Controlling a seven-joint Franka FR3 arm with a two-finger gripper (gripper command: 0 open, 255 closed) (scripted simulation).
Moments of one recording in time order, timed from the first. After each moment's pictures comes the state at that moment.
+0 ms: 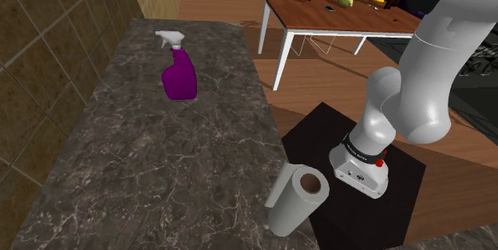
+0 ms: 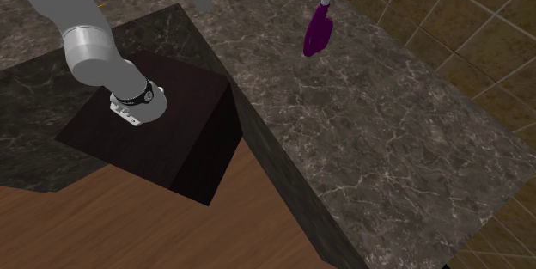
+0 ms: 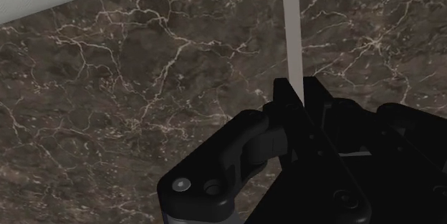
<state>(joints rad) 0.84 0.19 0.93 -1.64 -0.21 1.79 0.86</state>
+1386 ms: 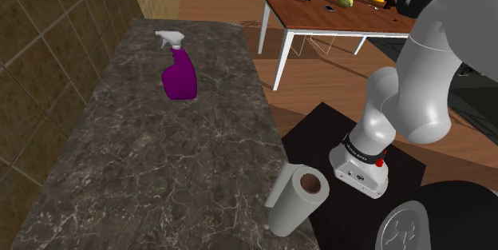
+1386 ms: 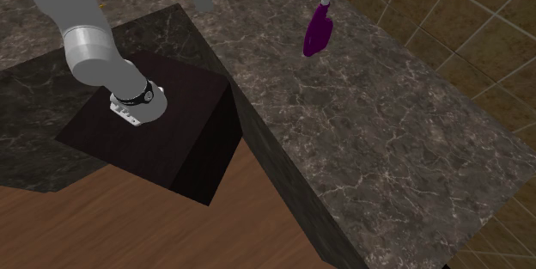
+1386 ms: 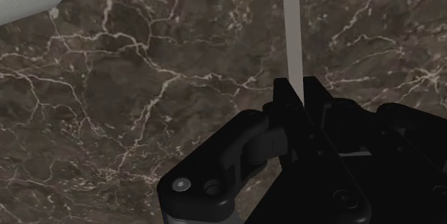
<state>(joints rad) 0.85 0.25 0.91 -1.87 -0.27 2.05 0.92</state>
